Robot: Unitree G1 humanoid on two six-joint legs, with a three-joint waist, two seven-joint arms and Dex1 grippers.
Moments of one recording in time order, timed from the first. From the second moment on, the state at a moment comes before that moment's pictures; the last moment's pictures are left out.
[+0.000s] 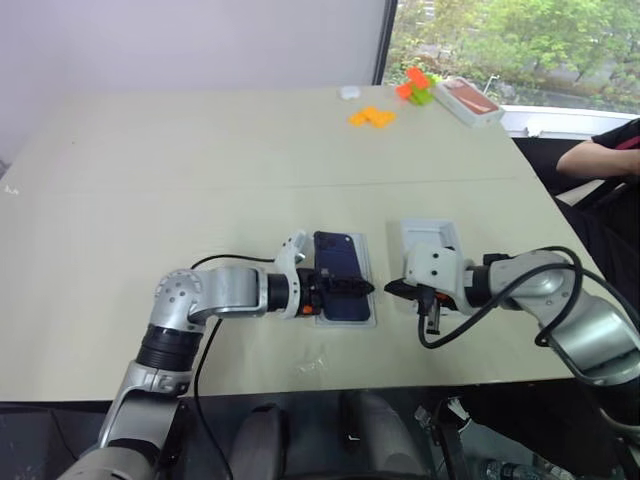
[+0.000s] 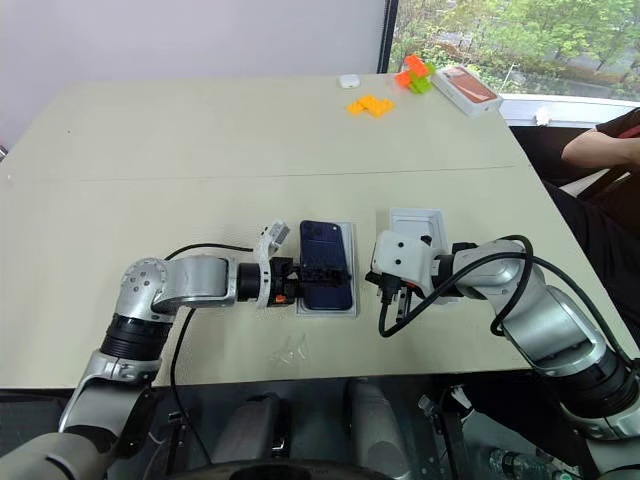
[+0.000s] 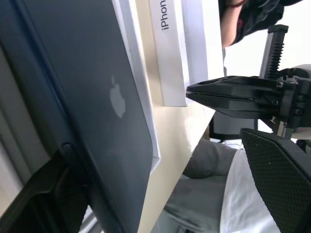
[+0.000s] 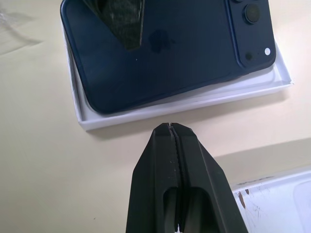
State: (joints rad) left arm -0.53 0.35 -0.09 0.03 -1.97 1.26 0.56; right arm -0.36 -0.92 0.22 -0.53 0.18 0.73 0.98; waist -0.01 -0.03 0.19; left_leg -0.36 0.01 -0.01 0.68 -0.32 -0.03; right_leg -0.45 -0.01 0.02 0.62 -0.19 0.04
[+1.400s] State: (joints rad) left arm -0.24 0.84 -0.10 -0.32 -0.84 0.72 -0.12; right arm -0.44 -0.76 0.22 -0.41 0.18 0.70 0.87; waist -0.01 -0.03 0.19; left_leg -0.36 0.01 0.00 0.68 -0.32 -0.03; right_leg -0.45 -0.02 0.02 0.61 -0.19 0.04
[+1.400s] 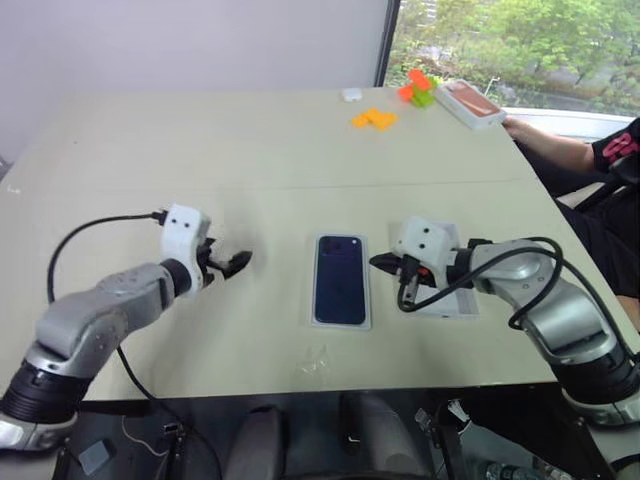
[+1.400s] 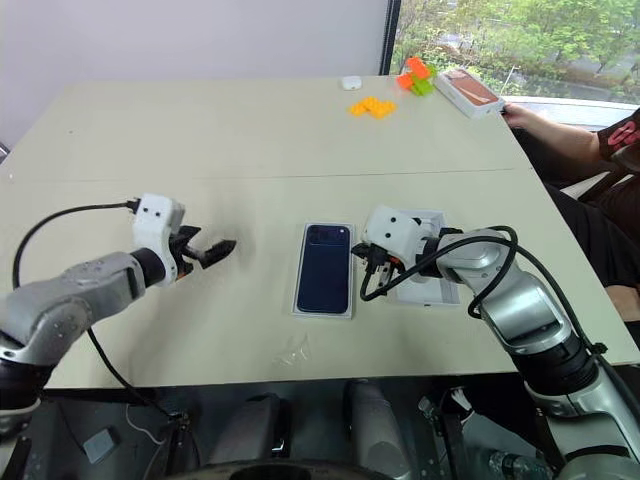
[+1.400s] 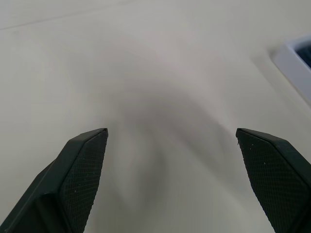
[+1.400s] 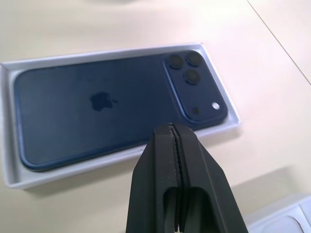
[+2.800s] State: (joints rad) left arm -0.20 0.61 -0.21 -0.40 -0.35 0.73 -0.44; right arm -0.32 -0.83 0.19 -0.52 0.20 0.77 0.83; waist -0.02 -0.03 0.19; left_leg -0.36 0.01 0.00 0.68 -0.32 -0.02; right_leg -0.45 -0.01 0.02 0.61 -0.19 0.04
